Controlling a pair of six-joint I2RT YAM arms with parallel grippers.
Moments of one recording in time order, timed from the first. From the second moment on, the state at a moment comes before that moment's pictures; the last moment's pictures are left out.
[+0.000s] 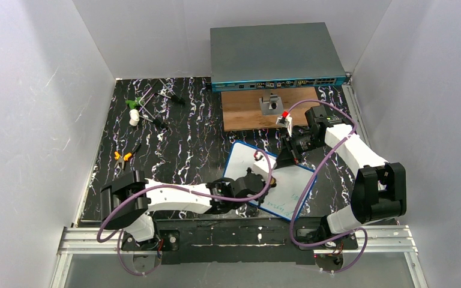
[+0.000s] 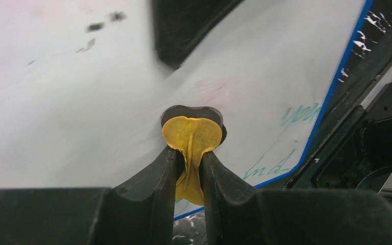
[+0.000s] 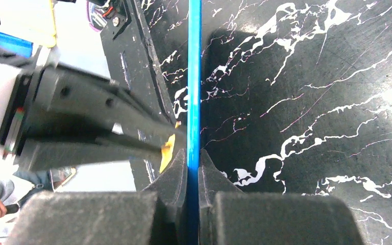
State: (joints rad) left arm -1.31 1.55 0.85 0.19 -0.42 -0.41; right arm 0.22 1.48 1.08 -1.01 -1.07 -0.58
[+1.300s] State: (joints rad) left arm -1.55 1.89 1.23 0.04 -0.69 -0.09; right arm 0.22 1.48 1.08 -1.00 -1.06 -0.56
